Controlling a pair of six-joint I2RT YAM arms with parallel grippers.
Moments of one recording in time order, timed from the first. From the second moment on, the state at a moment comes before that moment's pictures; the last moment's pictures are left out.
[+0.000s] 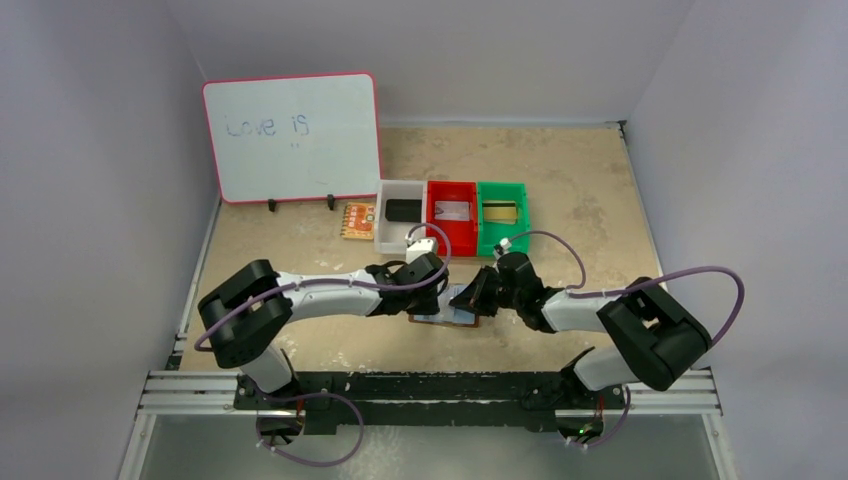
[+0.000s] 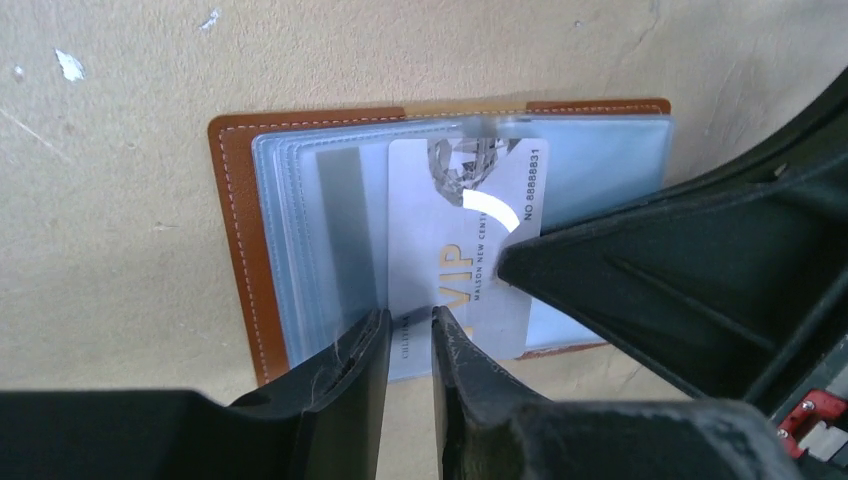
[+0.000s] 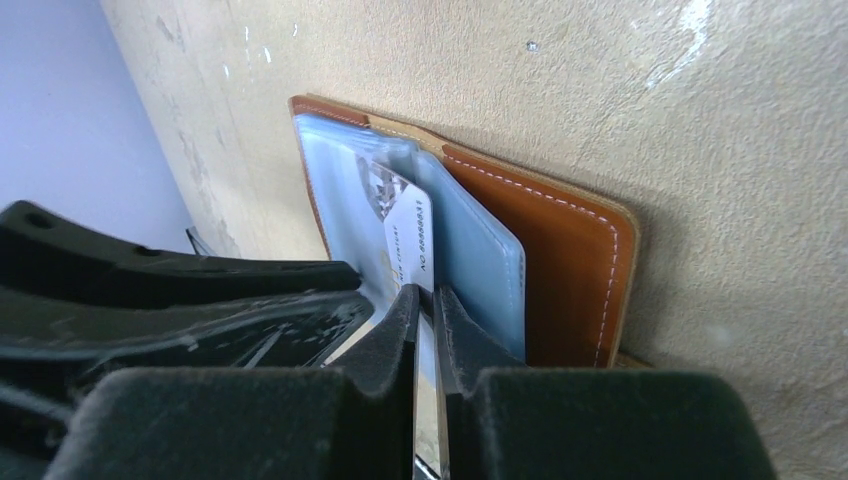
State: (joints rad) left arm -1.04 1.61 0.89 -0.25 -0.22 -0.91; right arm 0.61 1.42 0.32 0.39 -0.28 1.10
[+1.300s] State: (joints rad) left arm -1.05 1.61 0.85 -0.23 -0.25 -0.94; right arm 0.59 1.50 0.24 0.67 -0.36 1.15
